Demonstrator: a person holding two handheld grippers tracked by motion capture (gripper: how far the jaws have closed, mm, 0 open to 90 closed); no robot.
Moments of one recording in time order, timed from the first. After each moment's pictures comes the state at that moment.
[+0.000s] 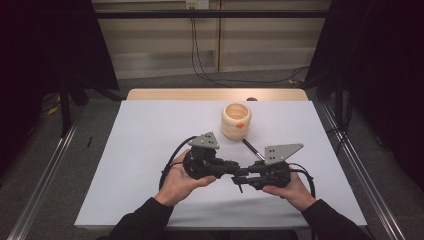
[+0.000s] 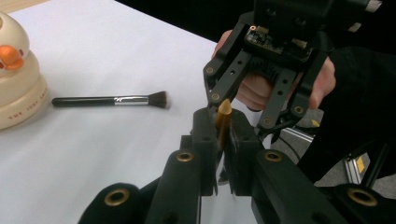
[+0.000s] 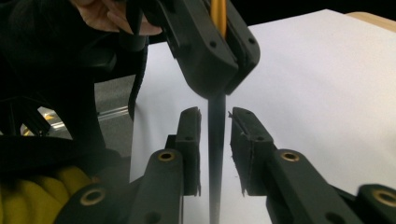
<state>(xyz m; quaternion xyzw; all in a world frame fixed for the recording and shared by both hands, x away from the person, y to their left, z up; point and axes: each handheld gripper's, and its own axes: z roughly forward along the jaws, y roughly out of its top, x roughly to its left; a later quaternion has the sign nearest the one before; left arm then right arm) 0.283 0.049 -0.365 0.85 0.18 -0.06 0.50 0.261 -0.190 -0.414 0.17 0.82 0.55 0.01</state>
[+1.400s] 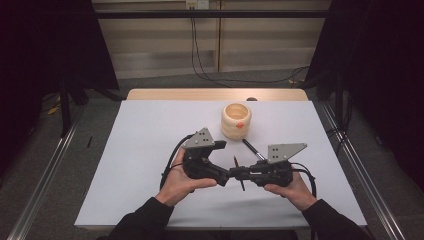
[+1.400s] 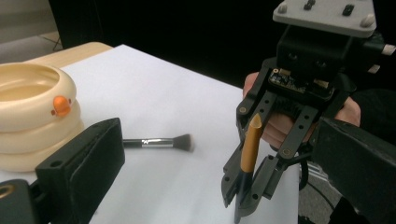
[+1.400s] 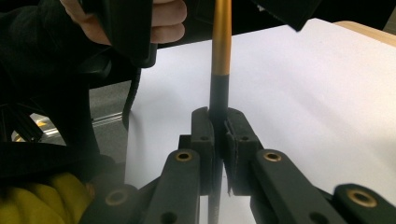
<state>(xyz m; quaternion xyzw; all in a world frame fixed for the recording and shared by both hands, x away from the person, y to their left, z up) 0.285 0.050 -0.368 0.79 0.19 0.01 0.58 0.261 -0.194 -0.411 0.17 0.81 0.56 0.03</state>
